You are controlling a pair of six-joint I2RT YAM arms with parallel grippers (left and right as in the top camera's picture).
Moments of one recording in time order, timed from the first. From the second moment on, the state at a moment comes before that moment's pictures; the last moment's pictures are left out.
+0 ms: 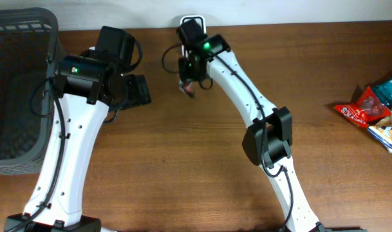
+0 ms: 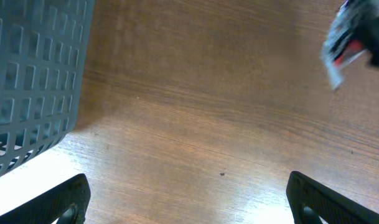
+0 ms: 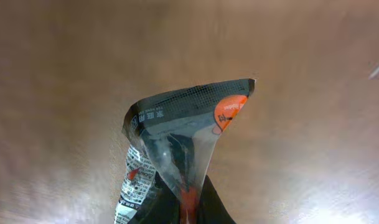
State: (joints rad) left arm -0.25 1.64 1.89 -1.50 -0.21 -0.49; right arm 0.49 2.56 2.57 -1.16 -0.03 0.39
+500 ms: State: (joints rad) left arm -0.25 1.64 1.89 -1.50 -0.21 -0.49; right arm 0.45 2.60 2.60 -0.53 0.37 0.11
